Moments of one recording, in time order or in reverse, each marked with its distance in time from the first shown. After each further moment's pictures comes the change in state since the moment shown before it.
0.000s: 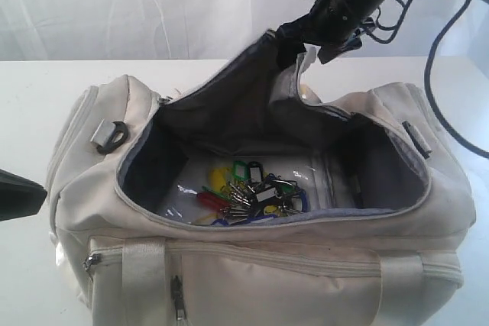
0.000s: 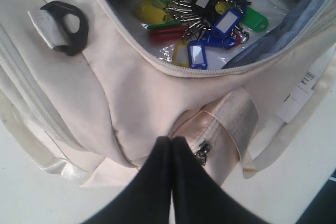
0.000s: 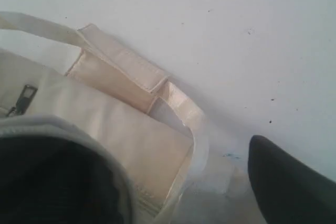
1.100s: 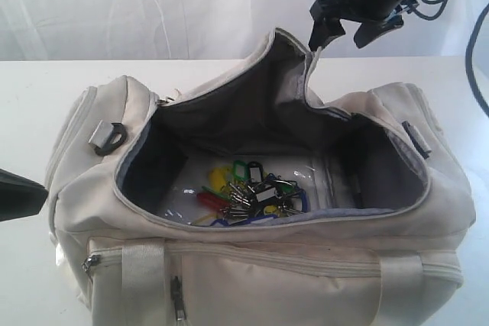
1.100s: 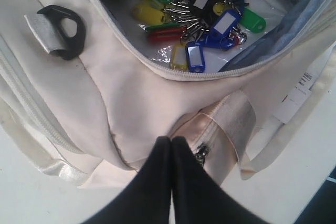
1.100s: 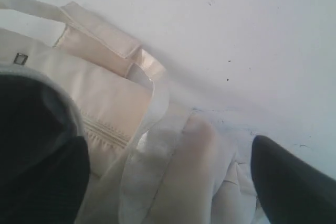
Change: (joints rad) left arm 0.000 0.000 0.000 -0.008 0.000 0.003; right arm -0.066 -0.074 -0.049 -0.041 0.177 0.000
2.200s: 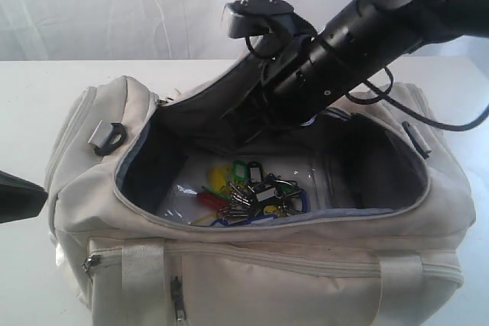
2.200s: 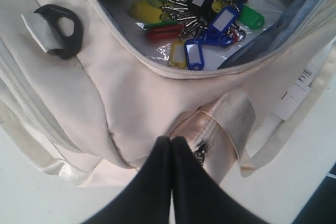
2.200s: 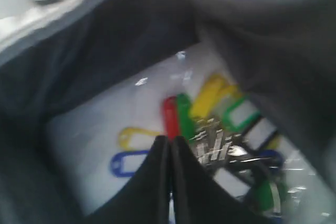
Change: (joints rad) left arm 0.000 0.000 0.000 0.000 0.006 0.012; right arm 0.340 -0.492 0.857 0.310 -0.395 -0.278
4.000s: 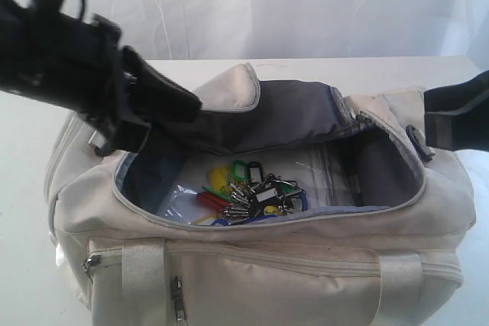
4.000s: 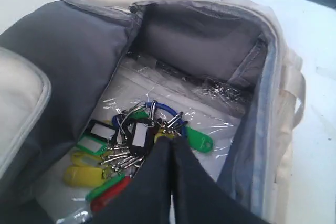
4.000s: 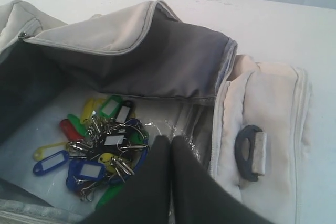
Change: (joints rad) left arm -0.102 0.494 -0.312 -0.469 -0.118 0.543; right arm -0.108 -0.837 0.511 -0.484 -0.248 0.582
